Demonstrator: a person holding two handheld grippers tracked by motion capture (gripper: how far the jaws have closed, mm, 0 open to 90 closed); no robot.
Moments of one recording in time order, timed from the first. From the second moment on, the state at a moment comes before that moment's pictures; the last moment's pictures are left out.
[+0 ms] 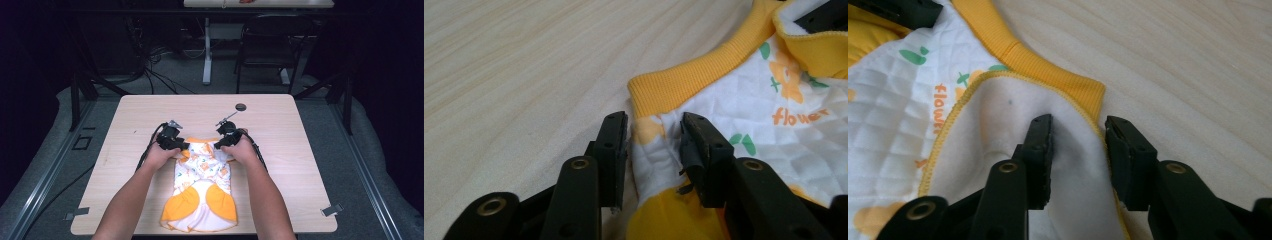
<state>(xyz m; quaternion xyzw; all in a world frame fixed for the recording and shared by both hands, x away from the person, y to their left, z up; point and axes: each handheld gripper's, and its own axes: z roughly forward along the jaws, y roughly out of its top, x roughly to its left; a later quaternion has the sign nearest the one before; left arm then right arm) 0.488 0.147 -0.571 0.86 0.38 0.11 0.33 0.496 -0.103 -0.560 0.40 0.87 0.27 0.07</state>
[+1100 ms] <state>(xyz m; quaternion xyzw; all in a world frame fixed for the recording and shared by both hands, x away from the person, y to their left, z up) 0.489 0.145 -0.561 0.86 0.38 0.10 0.33 0.492 -0.098 -0.547 0.37 0.88 0.27 0.08</state>
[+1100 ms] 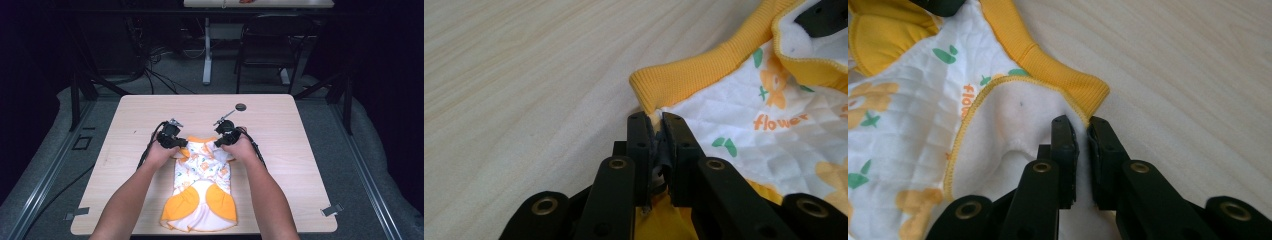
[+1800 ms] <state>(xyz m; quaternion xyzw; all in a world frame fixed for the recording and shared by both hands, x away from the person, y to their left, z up) 0.489 0.146 -0.509 0.85 0.36 0.13 0.35 0.488 -0.107 -0.496 0.35 0.88 0.31 0.11</state>
